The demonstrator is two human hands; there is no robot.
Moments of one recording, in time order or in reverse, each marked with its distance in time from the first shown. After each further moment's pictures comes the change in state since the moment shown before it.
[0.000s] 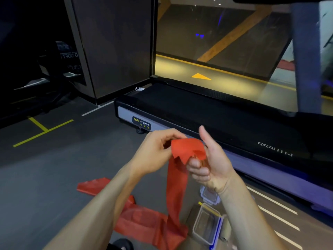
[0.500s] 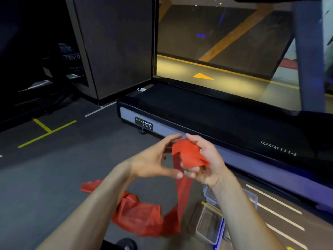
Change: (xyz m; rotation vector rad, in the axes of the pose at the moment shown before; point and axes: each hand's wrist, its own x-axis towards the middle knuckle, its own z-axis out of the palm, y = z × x) left_hand -0.016 -0.014 -0.019 -0.009 -0.426 -0.293; right_hand 0.015 0.008 0.016 0.017 0.153 -0.017
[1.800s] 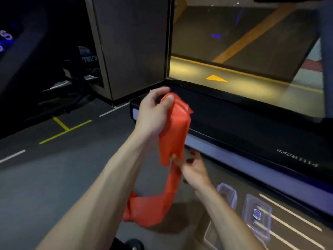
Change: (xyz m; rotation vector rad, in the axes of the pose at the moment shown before) left_hand 0.033 0.075 -0.053 -0.416 0.888 0.114; right_hand 0.087 0.068 -0.023 -0.609 0.554 -0.223
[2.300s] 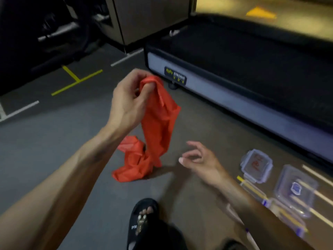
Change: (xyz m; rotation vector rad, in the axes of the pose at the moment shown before) left_hand 0.006 -0.172 -0.109 0.505 0.044 0.177; right_hand 0.053 0.148 0.041 -0.139 -0.463 -0.027
